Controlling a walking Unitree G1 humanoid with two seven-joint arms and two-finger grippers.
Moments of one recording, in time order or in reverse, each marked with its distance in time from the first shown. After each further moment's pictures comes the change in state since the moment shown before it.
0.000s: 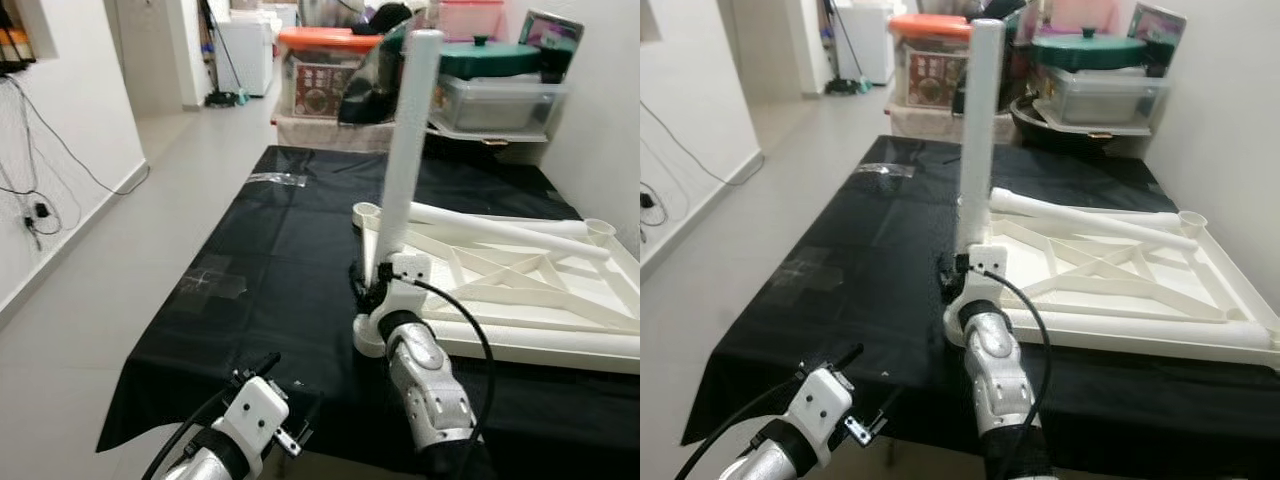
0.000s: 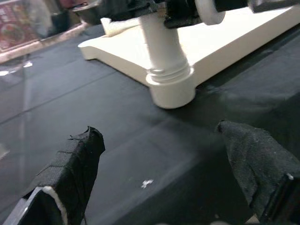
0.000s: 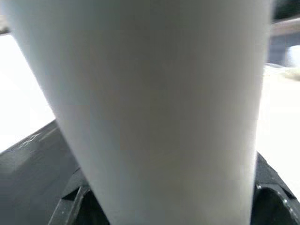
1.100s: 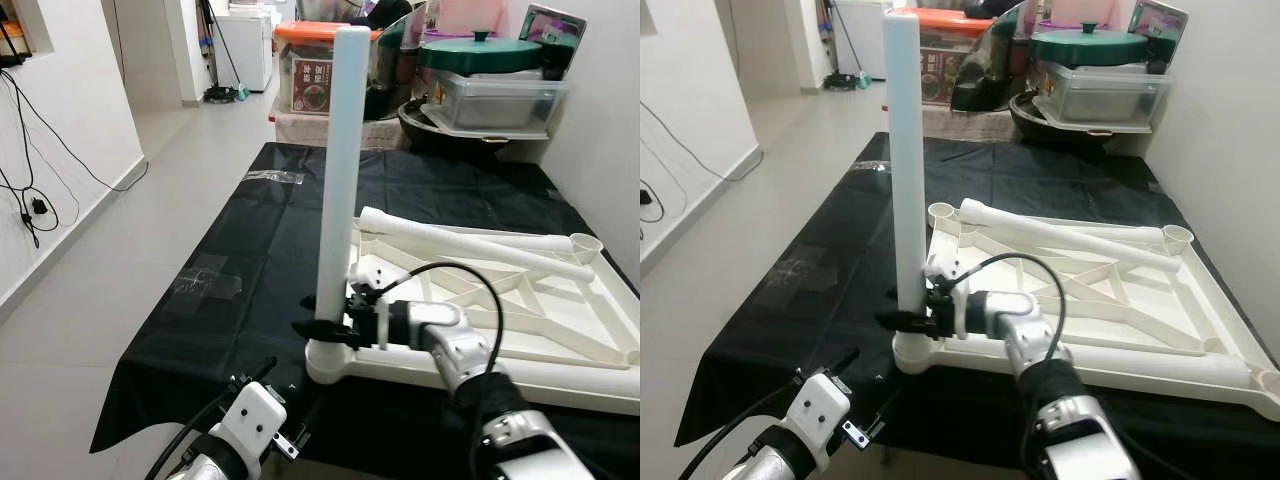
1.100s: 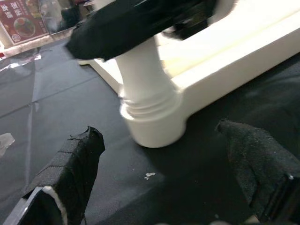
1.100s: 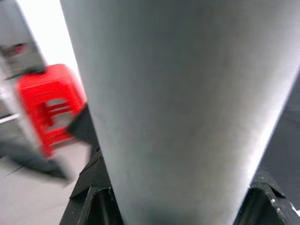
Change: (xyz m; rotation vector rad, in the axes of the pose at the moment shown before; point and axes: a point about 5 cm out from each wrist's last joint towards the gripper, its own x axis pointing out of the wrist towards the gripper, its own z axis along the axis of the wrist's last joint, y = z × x) left arm -0.004 -0.002 -0.003 -0.006 0.008 0.027; right arm 0.018 0.009 0.000 -0.160 0.170 0.609
